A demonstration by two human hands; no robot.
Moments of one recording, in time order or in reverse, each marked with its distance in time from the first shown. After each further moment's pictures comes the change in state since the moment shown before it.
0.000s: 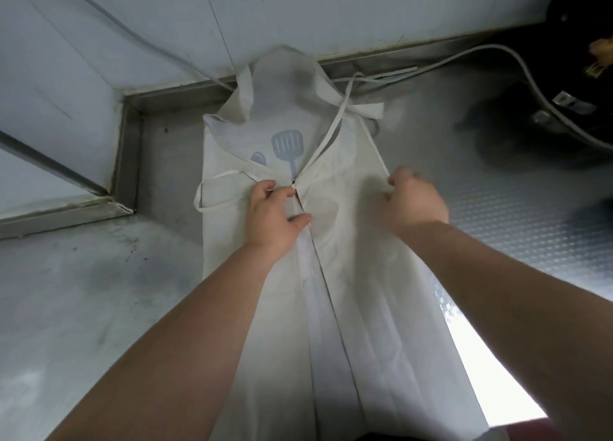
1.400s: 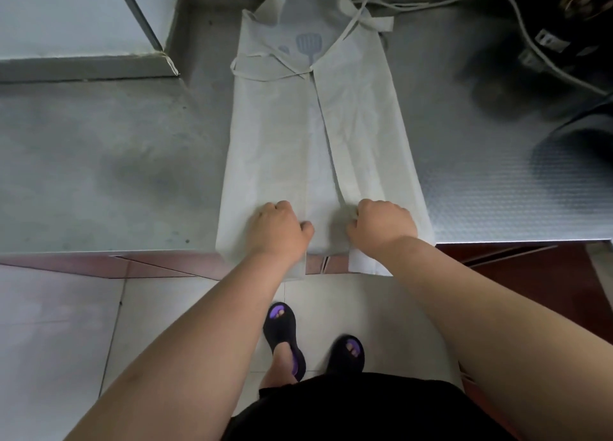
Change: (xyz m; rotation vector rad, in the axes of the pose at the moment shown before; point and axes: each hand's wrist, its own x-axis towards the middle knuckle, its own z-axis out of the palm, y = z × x) left_hand -0.261 -0.001 0.022 0.301 -0.114 -0.253; right_hand -0.232 0.056 0.053 -0.388 -0.257 -0.259
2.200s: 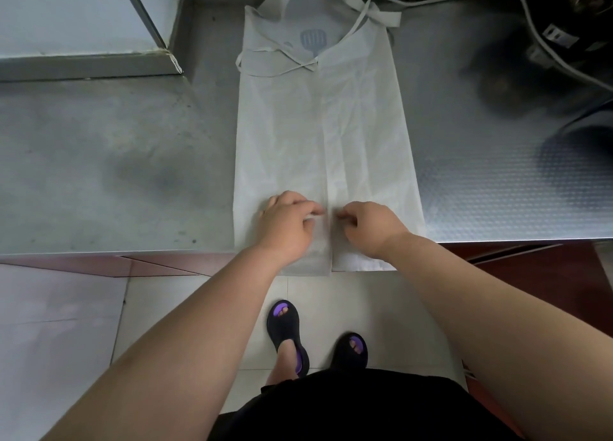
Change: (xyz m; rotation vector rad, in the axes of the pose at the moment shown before) left_hand 0.006 -0.016 -0.002 -0.142 -0.006 0.291; right_hand 0.007 -0.008 0.013 0.387 -0.108 -0.120
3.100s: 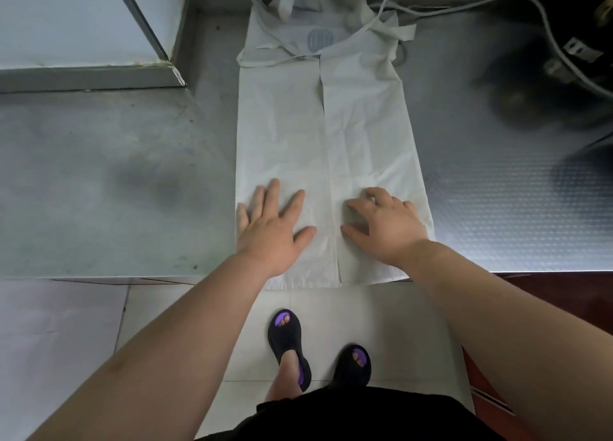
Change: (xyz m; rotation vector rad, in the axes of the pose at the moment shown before) left_hand 0.034 -0.035 -0.011 0.321 -0.106 -0.068; right_hand 0.031 0.001 -0.021 -0.329 0.129 -0.093
